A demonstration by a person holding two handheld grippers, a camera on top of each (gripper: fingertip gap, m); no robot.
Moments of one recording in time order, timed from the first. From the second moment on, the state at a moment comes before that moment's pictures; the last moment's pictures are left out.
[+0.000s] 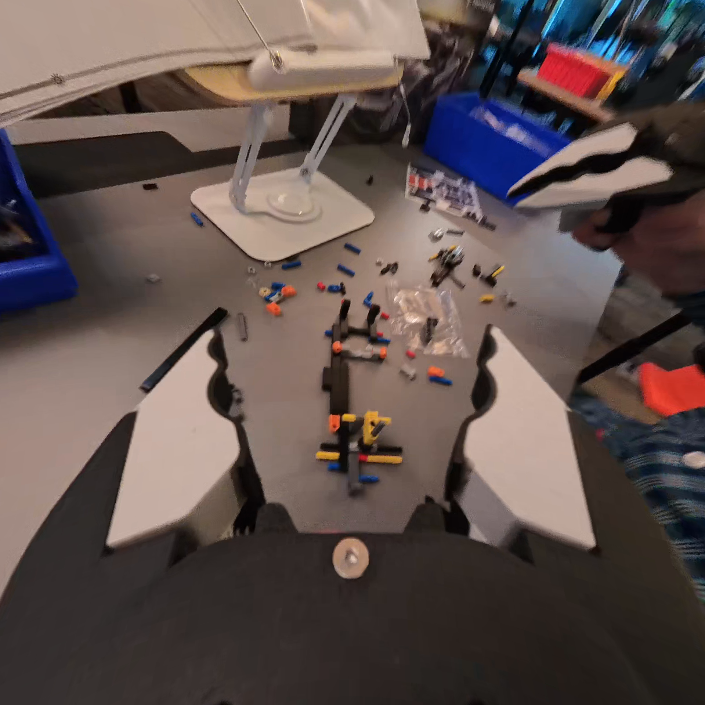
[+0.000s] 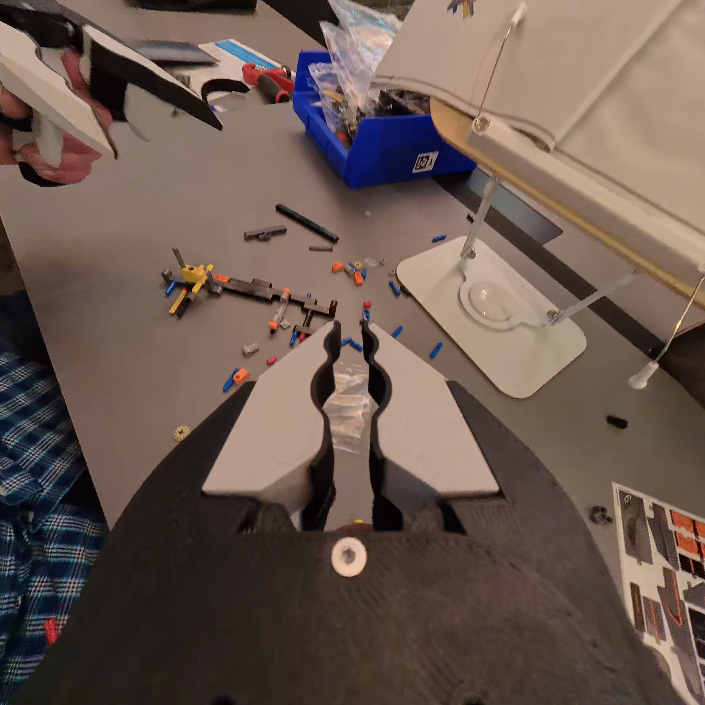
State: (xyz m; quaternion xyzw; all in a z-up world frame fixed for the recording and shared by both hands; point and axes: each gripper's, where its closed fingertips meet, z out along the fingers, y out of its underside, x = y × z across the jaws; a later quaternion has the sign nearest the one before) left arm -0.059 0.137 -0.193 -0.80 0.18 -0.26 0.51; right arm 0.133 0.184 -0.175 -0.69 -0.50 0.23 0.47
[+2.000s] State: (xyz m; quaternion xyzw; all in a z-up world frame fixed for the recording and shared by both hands) left arm -0.086 0.094 -0.304 -0.89 0.17 -0.22 0.36; right arm 0.124 0.170 -0.241 -0.71 -0.54 0.24 0.38
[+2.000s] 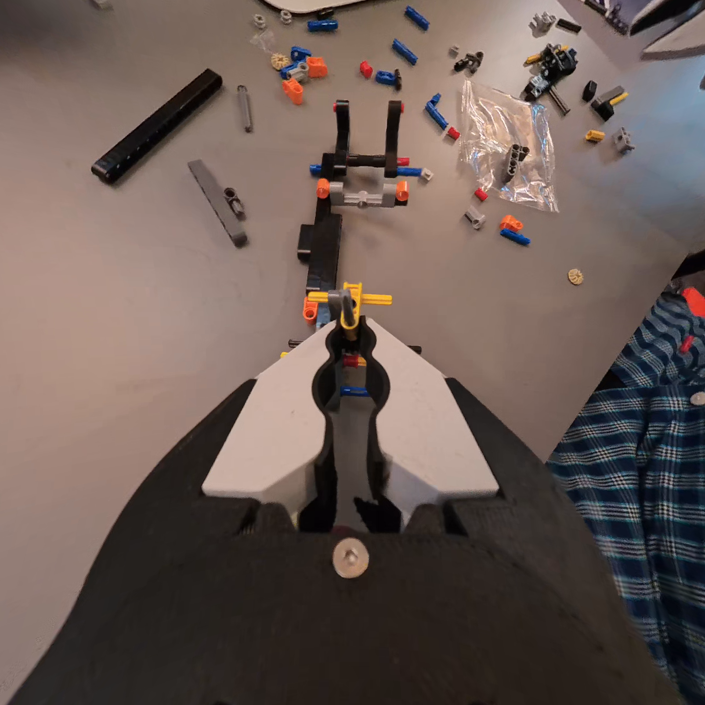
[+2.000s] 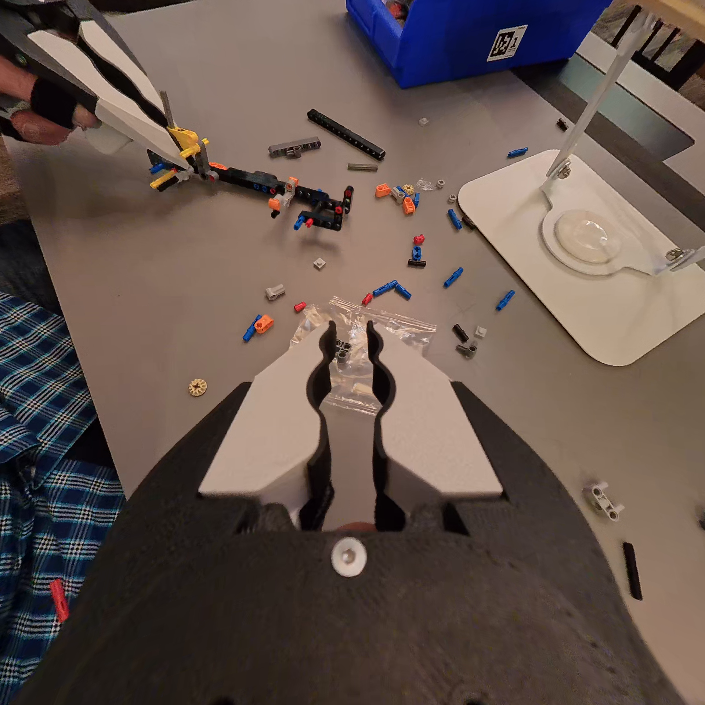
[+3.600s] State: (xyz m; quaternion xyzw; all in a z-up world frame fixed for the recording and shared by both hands) left arm -0.059 0.081 -0.325 -0.90 0.26 -0.15 0.33; right arm 0.122 0.166 -0.251 -0.71 -0.54 0.25 0.37
